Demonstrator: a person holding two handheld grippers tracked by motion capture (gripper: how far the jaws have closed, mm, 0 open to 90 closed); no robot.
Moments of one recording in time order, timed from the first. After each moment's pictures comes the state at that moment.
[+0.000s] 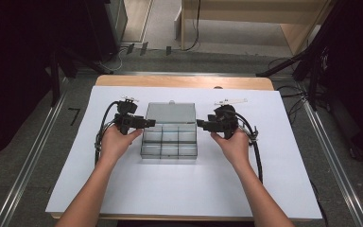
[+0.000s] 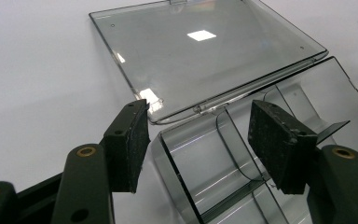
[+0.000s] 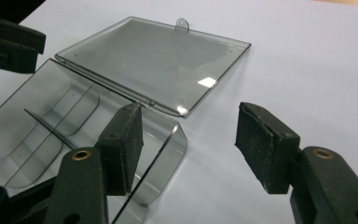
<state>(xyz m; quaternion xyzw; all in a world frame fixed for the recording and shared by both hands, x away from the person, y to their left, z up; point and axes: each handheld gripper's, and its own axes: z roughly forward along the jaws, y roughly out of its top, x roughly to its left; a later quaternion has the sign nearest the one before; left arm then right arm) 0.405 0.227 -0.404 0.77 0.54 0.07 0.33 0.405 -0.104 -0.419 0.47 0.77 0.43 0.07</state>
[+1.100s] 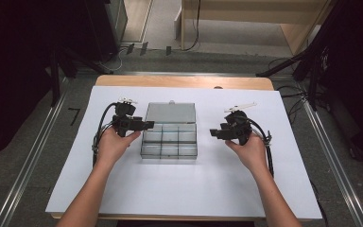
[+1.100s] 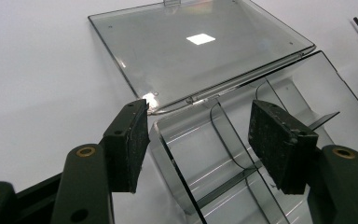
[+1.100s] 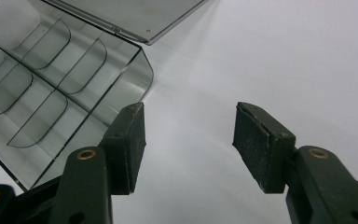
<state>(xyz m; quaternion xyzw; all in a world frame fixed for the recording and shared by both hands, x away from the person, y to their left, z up) 0.394 0.229 -0.398 0.78 0.53 0.08 0.34 0.390 -0.139 -0.421 0.46 0.81 0.35 0.07</state>
